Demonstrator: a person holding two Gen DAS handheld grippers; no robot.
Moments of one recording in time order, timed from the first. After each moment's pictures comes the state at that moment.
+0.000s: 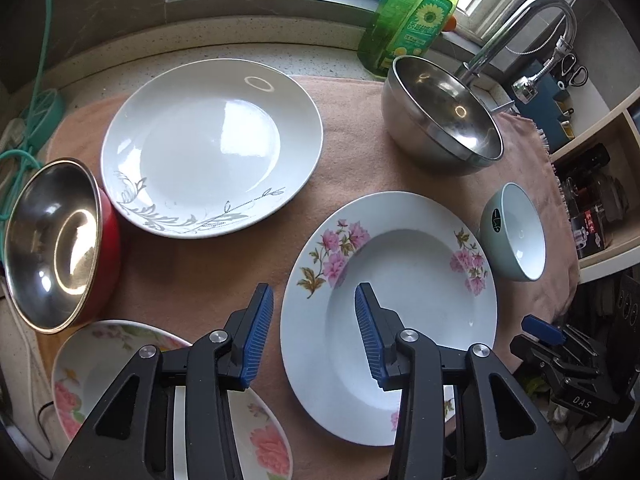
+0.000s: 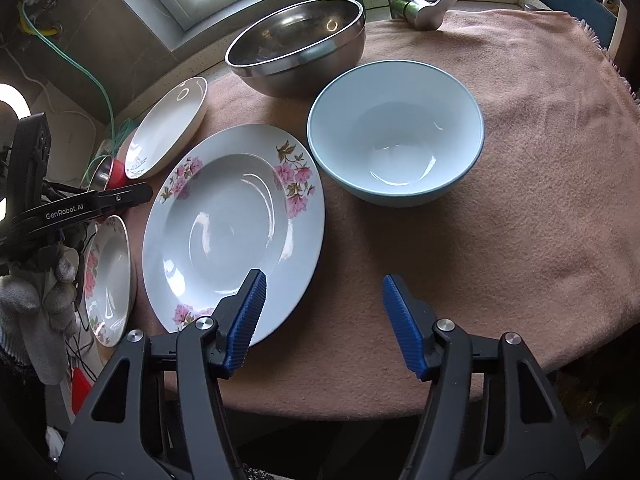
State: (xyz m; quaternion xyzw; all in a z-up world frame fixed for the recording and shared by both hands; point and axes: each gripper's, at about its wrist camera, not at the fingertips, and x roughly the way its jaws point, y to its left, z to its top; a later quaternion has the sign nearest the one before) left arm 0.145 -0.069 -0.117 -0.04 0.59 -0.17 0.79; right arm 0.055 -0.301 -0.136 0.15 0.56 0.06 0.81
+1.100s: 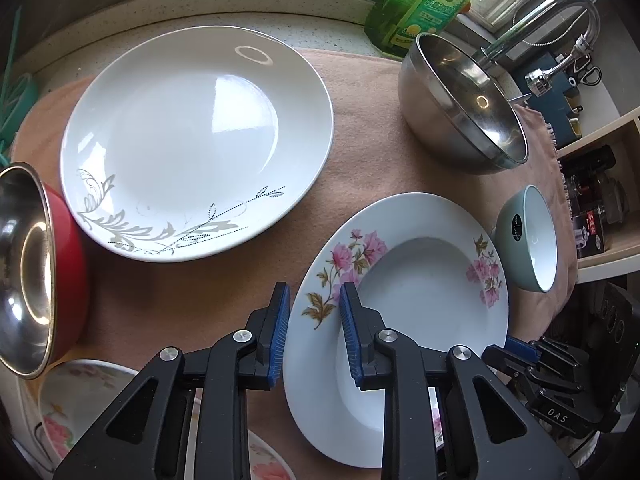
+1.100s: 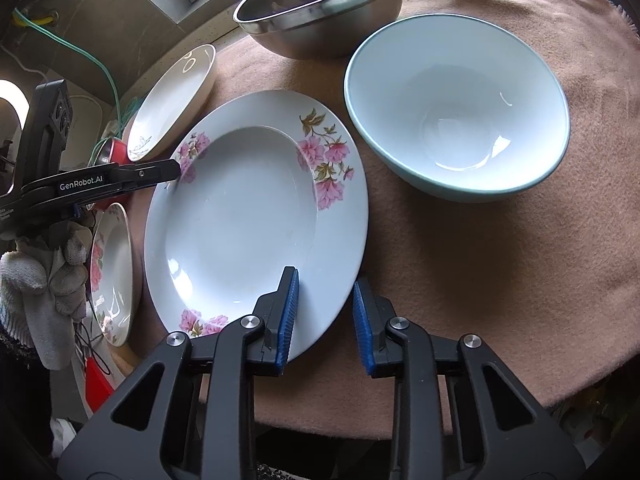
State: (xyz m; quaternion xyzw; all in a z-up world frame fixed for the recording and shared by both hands) left arm 0.171 -0.069 -0.142 -0.05 0.62 -0.18 0.76; right arm 0.073 -0.282 -0.163 0.16 0.59 0.10 0.79
